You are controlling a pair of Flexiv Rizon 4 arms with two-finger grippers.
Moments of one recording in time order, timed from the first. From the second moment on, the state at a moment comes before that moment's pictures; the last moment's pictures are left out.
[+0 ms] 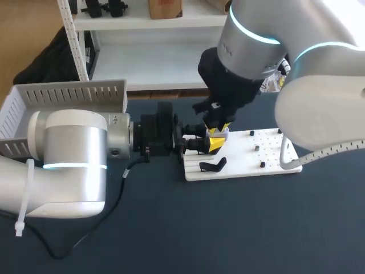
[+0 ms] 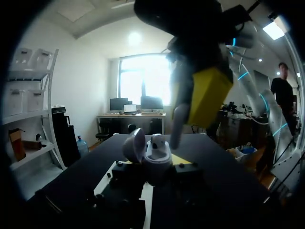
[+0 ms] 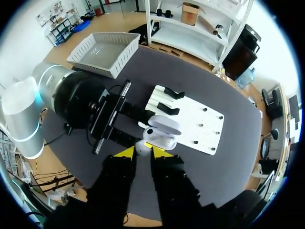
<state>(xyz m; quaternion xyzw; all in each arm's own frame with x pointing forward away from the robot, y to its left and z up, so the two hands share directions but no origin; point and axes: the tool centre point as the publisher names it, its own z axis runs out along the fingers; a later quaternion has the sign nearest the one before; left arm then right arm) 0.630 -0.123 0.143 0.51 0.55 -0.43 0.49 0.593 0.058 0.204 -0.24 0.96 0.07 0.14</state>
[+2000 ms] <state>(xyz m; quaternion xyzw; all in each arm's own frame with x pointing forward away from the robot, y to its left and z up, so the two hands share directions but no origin) 0.630 -0.122 0.143 0.51 0.55 -0.43 0.49 0.610 0.058 0.188 -0.29 0.95 0.06 0.13</state>
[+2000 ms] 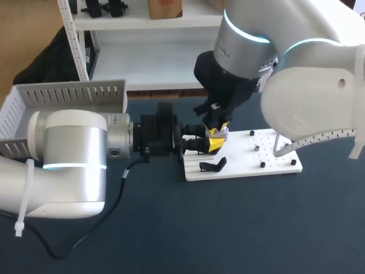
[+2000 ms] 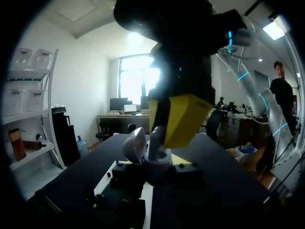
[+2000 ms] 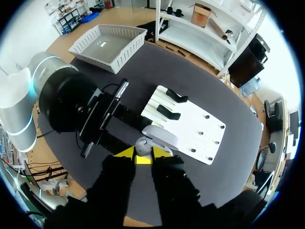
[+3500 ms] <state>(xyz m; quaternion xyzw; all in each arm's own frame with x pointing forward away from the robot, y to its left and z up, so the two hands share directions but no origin) 0.629 -0.121 0.143 0.51 0.55 -0.43 0.49 0.607 0.065 0.188 -0.29 0.95 0.07 0.12</state>
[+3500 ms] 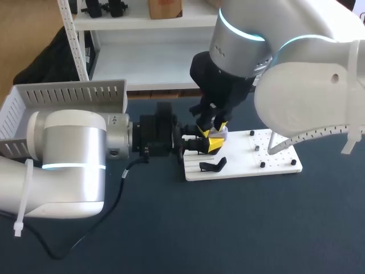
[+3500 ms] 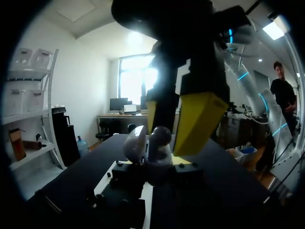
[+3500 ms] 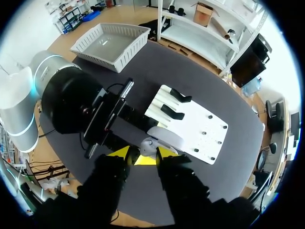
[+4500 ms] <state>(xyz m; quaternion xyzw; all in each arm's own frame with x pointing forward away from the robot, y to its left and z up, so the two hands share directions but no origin) 0.630 -0.122 0.143 0.51 0.55 -0.43 0.49 0.618 0.062 0.229 -0.28 0.95 0.05 0.16</state>
